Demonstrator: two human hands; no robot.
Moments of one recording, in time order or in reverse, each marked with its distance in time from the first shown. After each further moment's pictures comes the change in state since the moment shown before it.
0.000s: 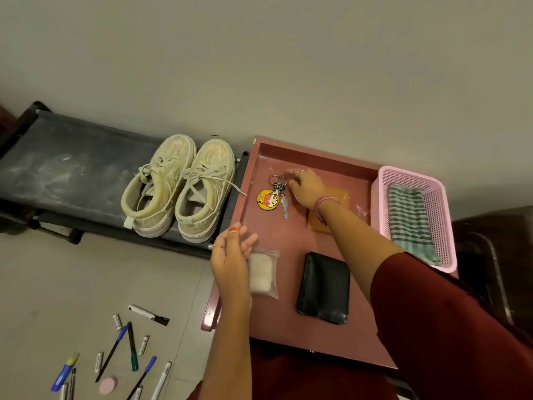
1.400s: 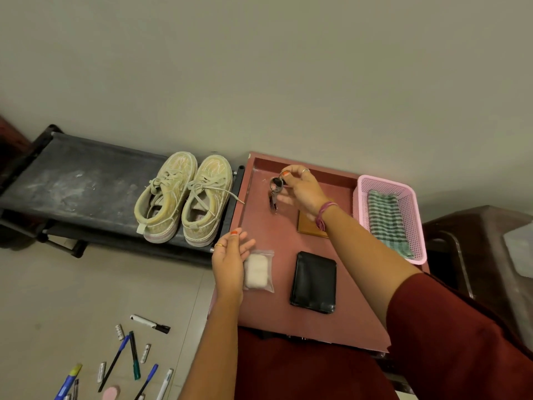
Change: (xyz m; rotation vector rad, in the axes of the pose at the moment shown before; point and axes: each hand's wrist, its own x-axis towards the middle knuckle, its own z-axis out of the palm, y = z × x) left_hand 0.000 0.008 -0.012 0.049 -0.157 -0.049; right_hand -0.079 -0.071 -0.054 1.105 0.006 0.188
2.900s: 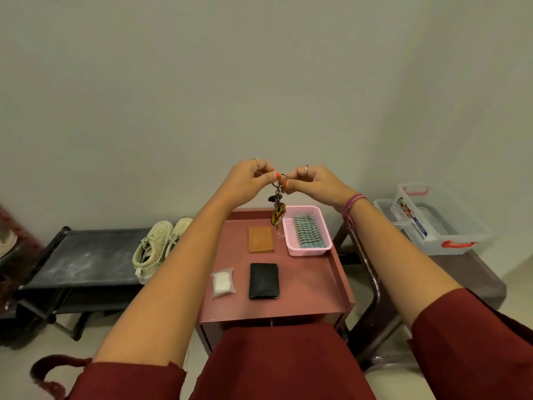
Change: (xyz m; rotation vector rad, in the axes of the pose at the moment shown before) left_hand -0.217 0.205 0.137 1.005 -0.787 0.919; right_hand -0.312 -0.155 -0.115 -0.554 0.001 -0.524
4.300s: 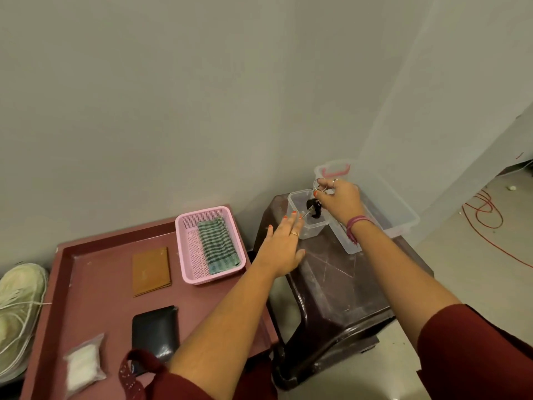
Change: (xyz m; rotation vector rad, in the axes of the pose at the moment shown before) left_hand 0.118 -0.025 0.376 0.412 -0.541 0.182; right_hand -0.019 0.262 -0.206 -0.518 0.645 0.451
